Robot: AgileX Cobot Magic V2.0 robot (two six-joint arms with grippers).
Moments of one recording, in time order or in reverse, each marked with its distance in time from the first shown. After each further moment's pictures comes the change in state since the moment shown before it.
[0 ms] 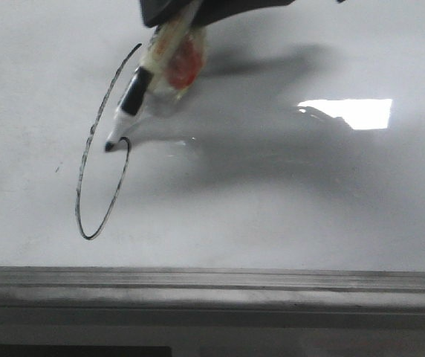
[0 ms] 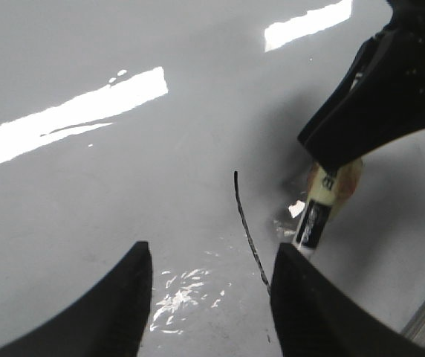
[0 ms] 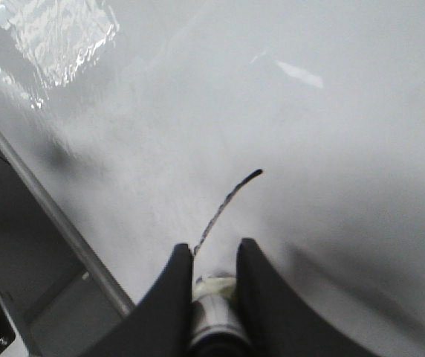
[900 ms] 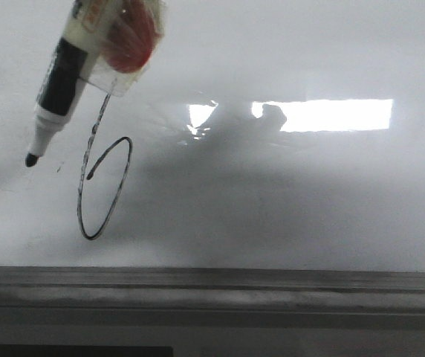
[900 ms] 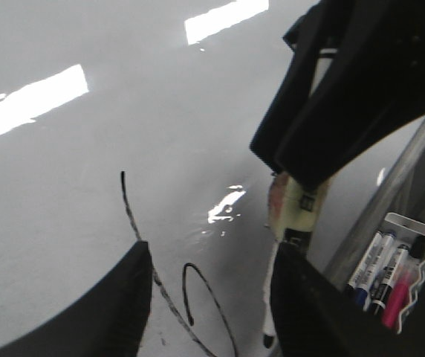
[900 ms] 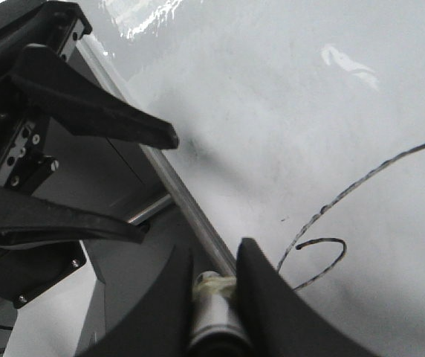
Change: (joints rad) left arm -0.206 0.061 0.000 0.003 -0.012 0.000; right arm 0.158 -0.099 -0.003 -0.049 0.077 -0.006
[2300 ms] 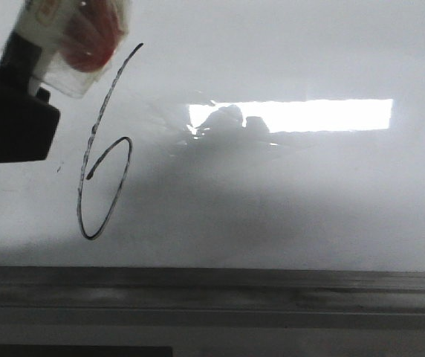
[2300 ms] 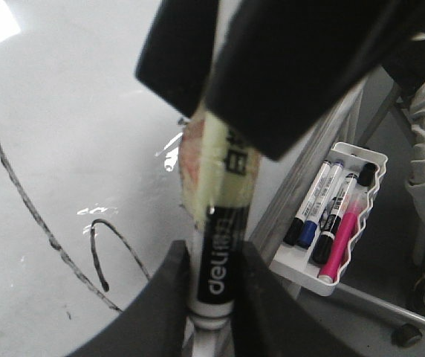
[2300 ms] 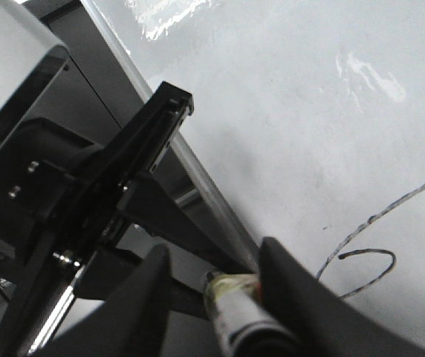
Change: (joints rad) left arm -0.089 0.173 0.000 -0.017 -0.006 0.003; right arm 0.066 0.010 0.000 0.009 -0.031 -0.004
